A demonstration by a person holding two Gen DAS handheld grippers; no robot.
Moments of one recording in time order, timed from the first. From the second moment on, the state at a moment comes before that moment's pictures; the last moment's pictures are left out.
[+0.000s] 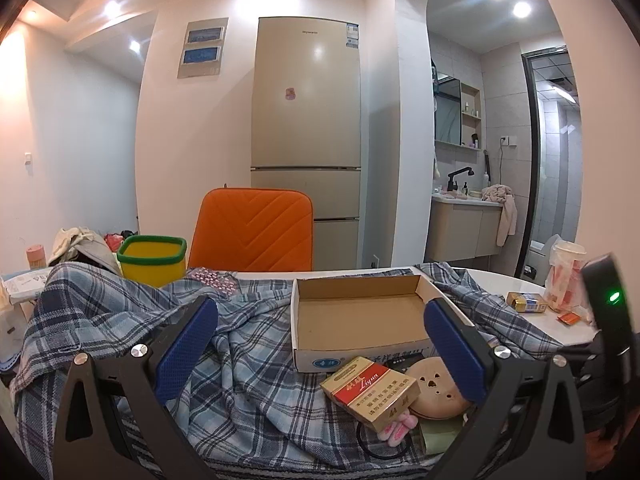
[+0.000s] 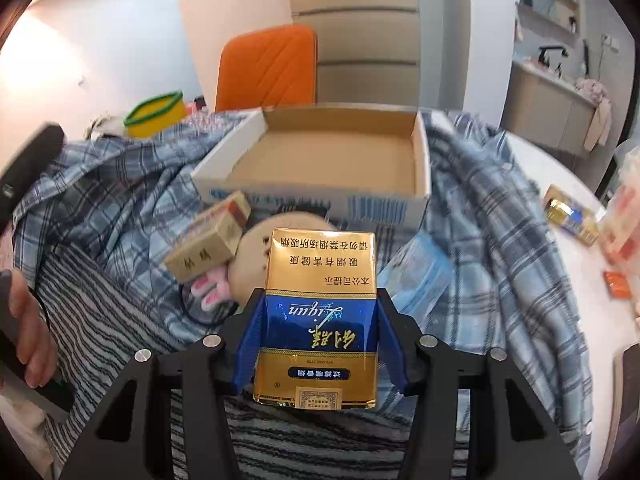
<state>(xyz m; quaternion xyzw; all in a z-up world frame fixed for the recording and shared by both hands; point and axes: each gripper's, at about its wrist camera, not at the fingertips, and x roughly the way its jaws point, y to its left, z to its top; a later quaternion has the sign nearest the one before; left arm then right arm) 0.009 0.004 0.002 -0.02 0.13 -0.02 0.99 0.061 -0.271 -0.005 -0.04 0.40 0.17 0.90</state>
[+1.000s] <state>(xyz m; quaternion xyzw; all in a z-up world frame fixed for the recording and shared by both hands) 0.083 -0.026 -0.018 -0.05 0.37 -0.01 0.93 0.021 -0.276 0.030 -0.08 0.18 0.03 0.98</state>
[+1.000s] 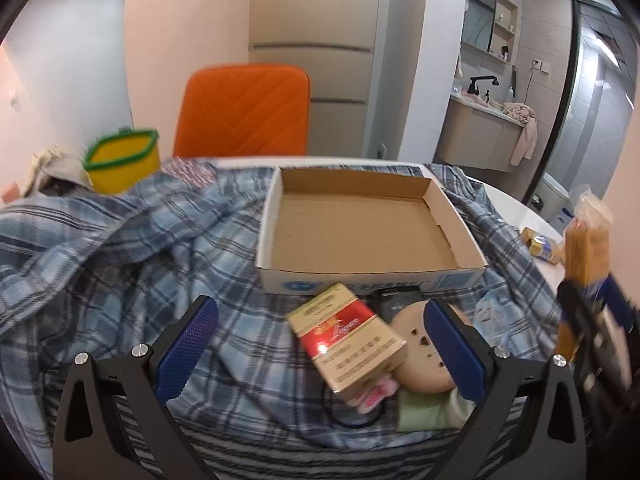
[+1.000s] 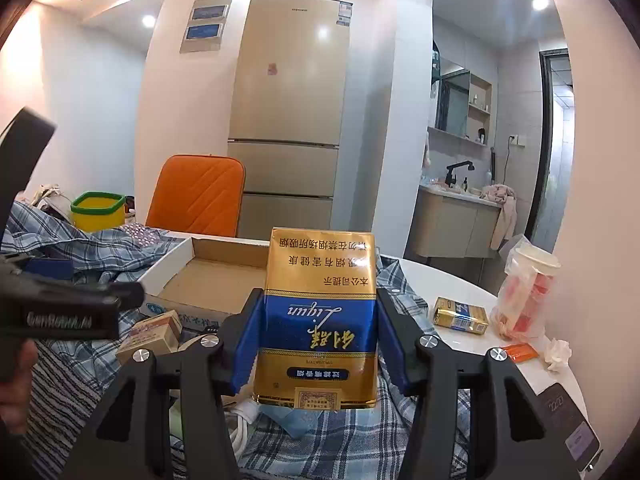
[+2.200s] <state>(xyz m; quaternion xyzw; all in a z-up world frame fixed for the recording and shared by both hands) 0.109 -0.043 -0.059 -0.03 0.44 -0.02 0.90 0.015 -0.282 0.033 -0.07 0.17 0.02 0.98</state>
